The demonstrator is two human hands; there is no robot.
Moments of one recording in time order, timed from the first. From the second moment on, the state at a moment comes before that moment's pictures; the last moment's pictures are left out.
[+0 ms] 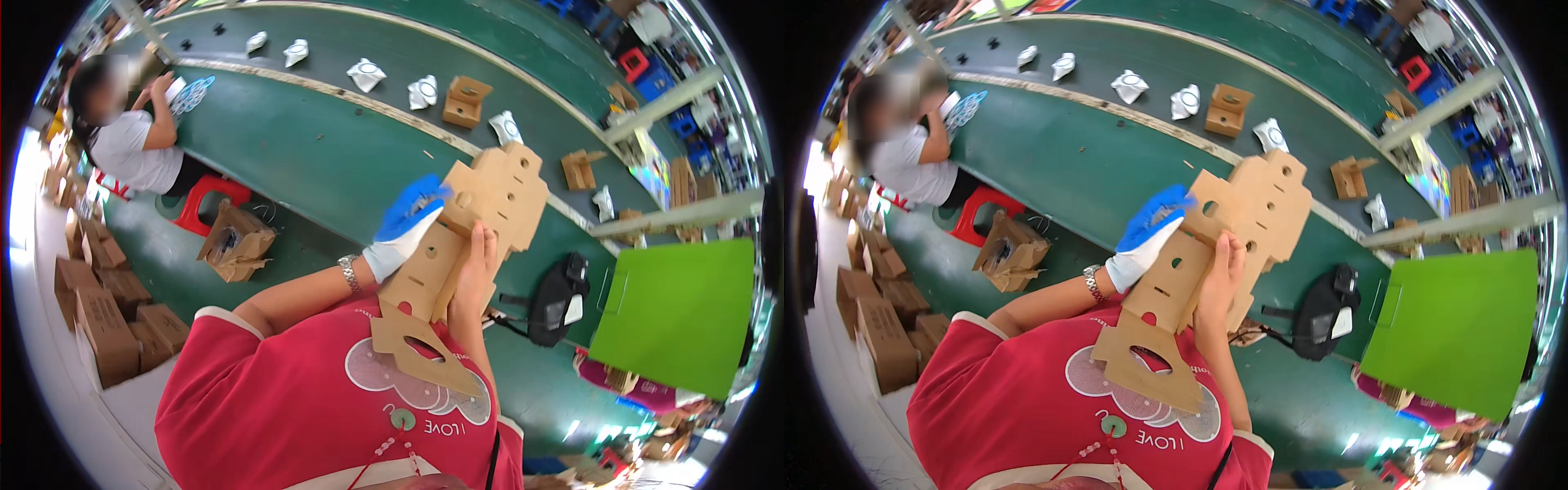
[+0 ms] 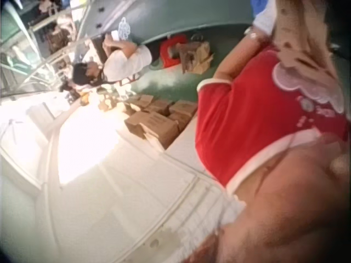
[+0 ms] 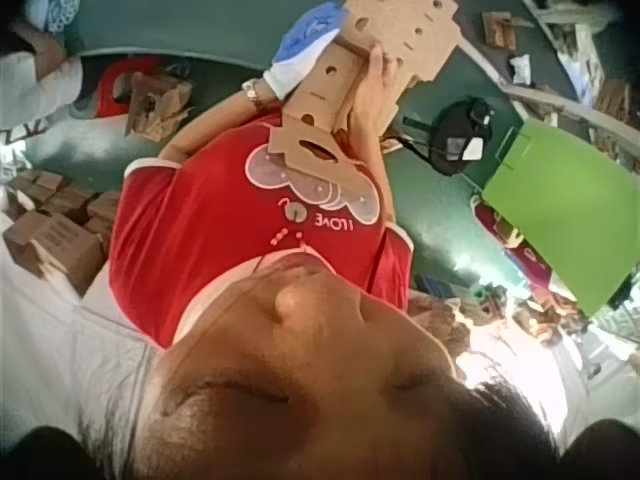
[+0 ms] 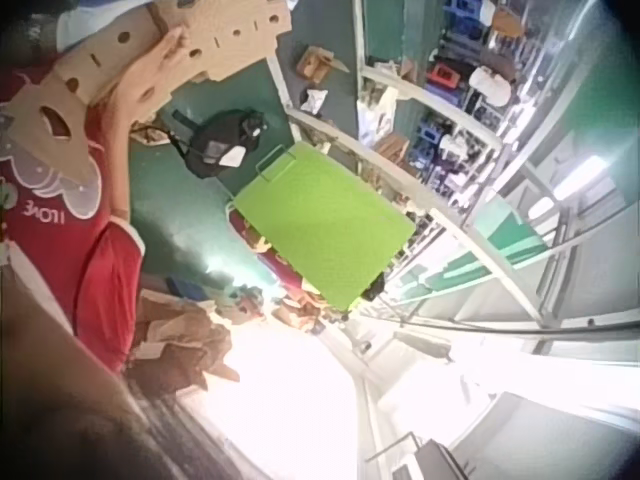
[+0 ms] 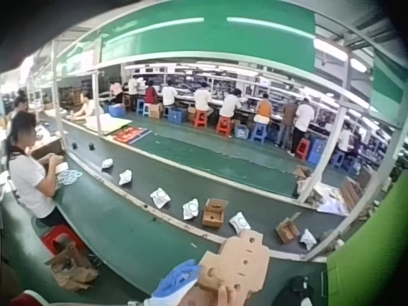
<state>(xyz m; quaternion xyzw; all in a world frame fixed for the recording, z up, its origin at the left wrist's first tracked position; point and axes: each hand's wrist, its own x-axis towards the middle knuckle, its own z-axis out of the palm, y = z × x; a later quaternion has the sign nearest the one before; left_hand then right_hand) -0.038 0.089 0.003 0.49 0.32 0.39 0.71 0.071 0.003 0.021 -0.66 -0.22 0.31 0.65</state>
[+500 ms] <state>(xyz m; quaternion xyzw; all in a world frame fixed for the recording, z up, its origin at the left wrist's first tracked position) -0.066 0.143 0.076 0.68 0.27 -0.09 0.68 0.136 -0.019 0.036 -0.54 -0.35 0.61 0.47</state>
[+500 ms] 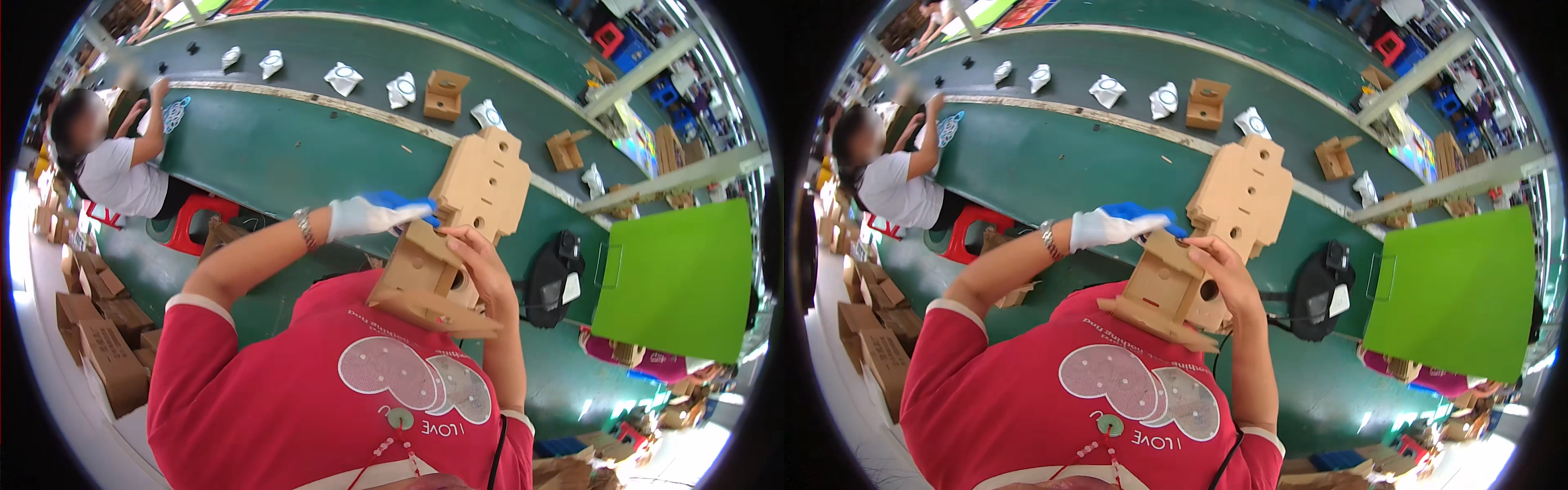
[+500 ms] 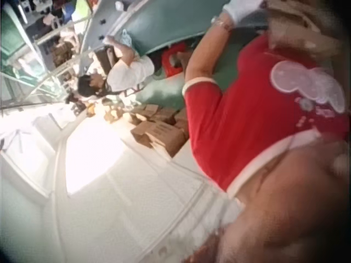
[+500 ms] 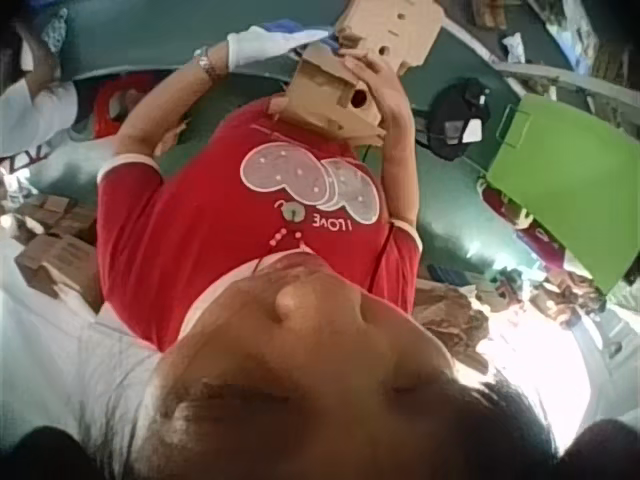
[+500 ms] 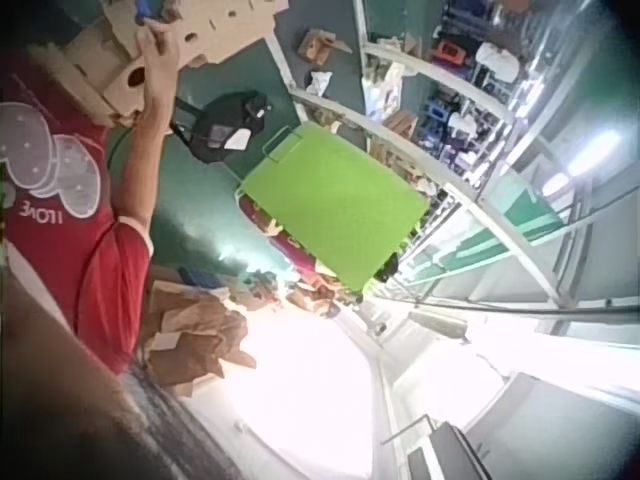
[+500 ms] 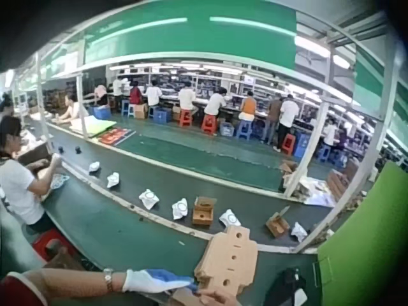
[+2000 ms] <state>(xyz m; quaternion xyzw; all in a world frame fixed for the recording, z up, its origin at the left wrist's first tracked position) -0.053 0.113 0.017 0.88 0.11 0.28 0.36 0.102 0.014 0.027 -0.65 -0.16 0.44 0.59</state>
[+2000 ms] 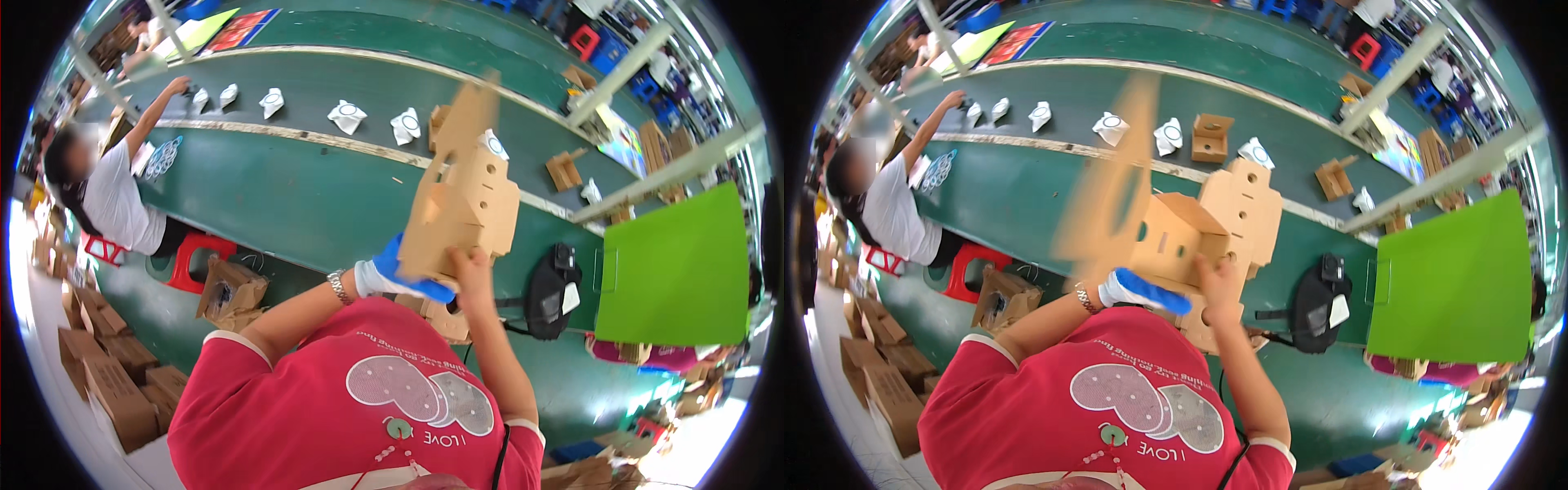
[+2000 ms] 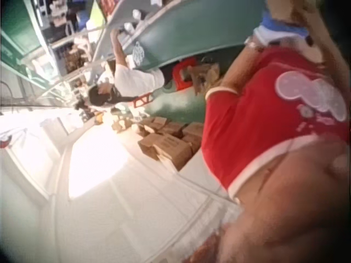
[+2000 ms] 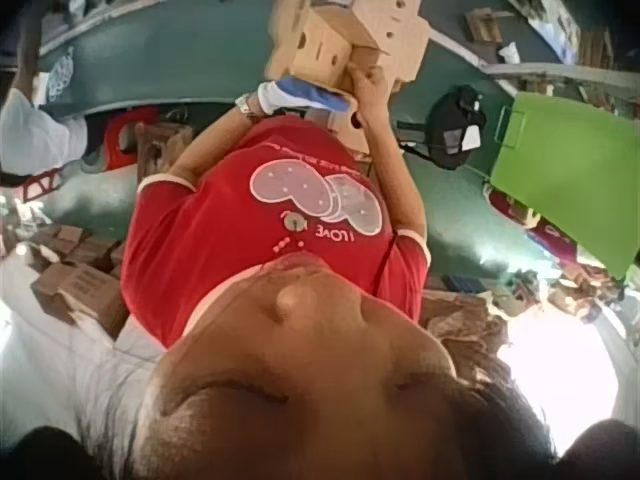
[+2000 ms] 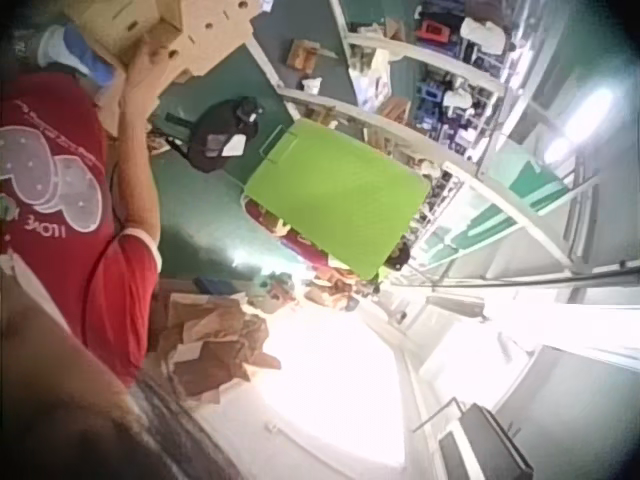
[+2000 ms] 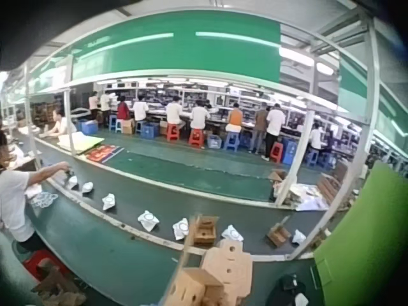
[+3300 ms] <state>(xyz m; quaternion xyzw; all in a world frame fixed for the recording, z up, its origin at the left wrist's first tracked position) -0.095 0.084 0.013 0.53 0.32 0.32 0.72 0.056 0.004 0.032 -0.60 -0.22 0.45 0.63</state>
